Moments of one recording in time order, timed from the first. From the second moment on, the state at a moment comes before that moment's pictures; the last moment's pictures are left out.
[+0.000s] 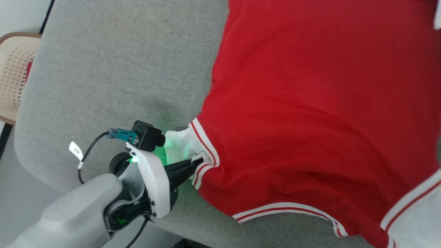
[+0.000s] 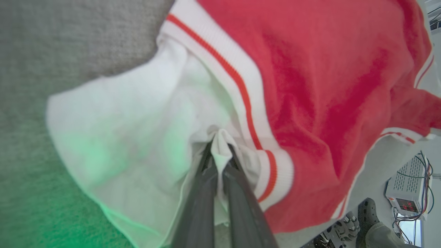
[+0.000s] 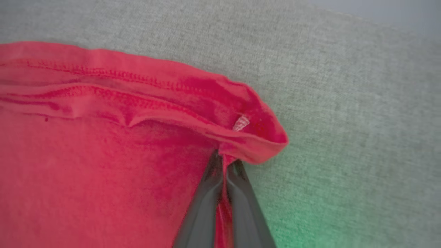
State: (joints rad) left arm -0.73 0.63 -1.15 0.28 -1.29 -0.11 0.10; right arm -1.28 -0.30 -0.17 0.98 -0.02 0.13 0.86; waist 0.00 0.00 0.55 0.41
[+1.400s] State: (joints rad) left arm -0.66 0.81 -1.11 0.20 -1.32 0.02 0.10; right arm -0.05 -0.20 -0.01 -0.16 0.48 0.13 1.02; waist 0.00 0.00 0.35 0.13
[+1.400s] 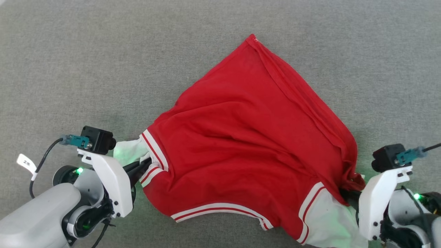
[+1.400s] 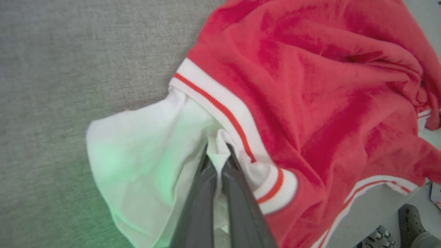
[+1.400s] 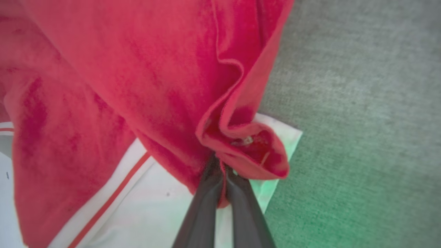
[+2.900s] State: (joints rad) left arm -0.76 0.58 -1.17 0.32 -1.24 -0.10 0.08; right arm -0.90 -0.40 0.31 0.45 0.46 0.13 0.77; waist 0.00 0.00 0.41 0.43
